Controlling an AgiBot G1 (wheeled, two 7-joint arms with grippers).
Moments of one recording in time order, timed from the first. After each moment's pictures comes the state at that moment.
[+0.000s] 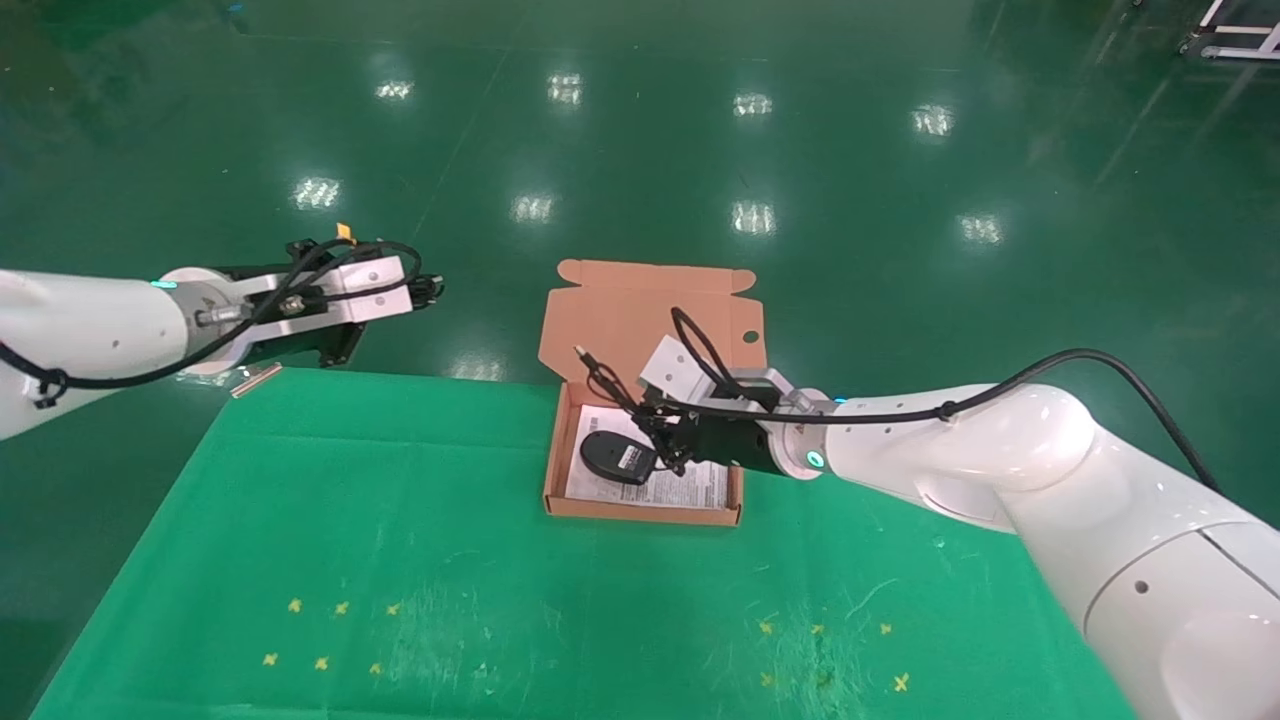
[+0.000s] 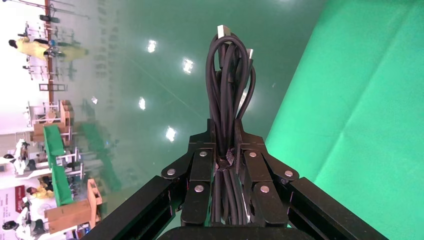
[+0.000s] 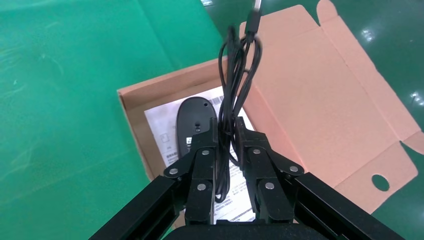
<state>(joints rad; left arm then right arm) -1.50 1.04 0.71 -1.13 2.43 0.90 -0.50 1.56 -1.35 -1.01 0.40 -1.28 -0.65 0.00</state>
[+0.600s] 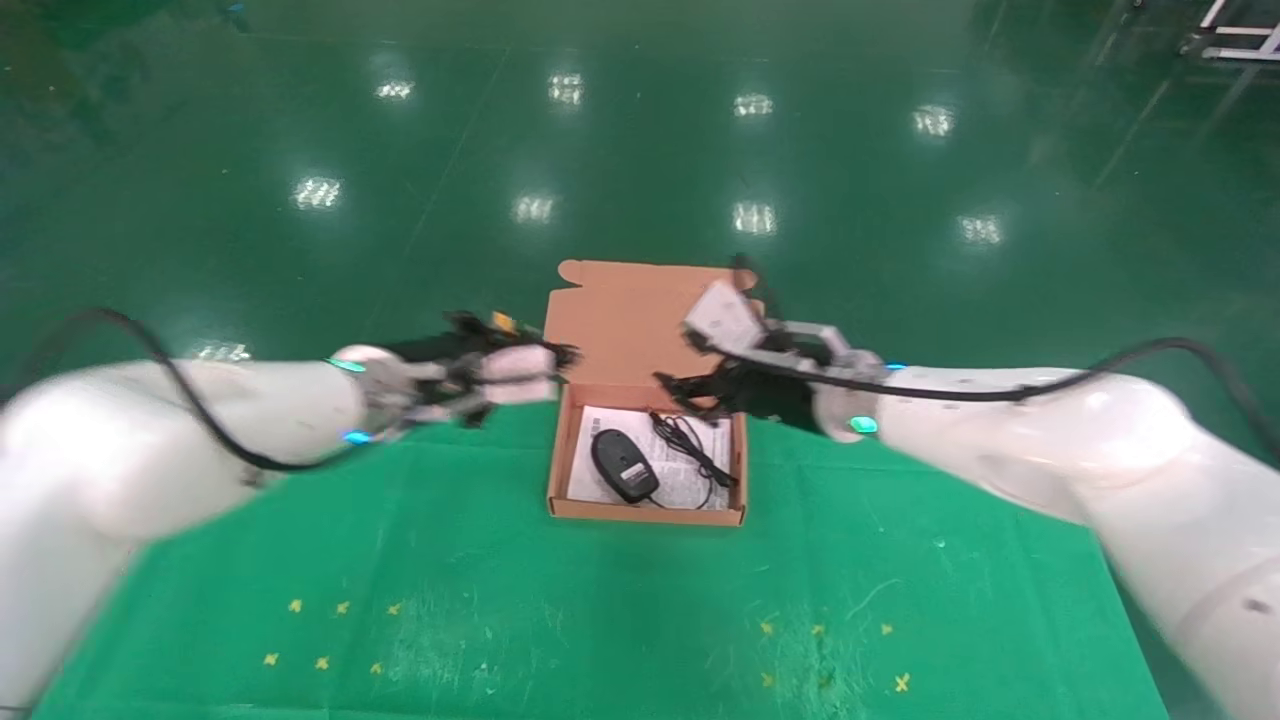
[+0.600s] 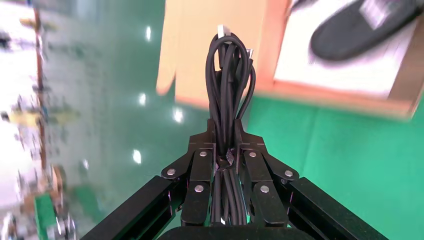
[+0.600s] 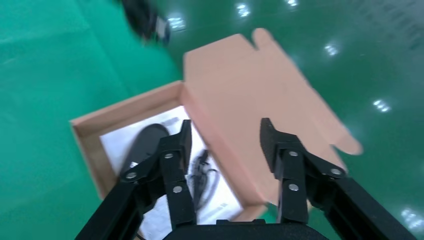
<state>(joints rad) -1.42 1.23 0.78 -1.00 2.40 0.71 -0.37 1.54 -1.20 -0.99 0.59 -1.25 -0.58 0.05</state>
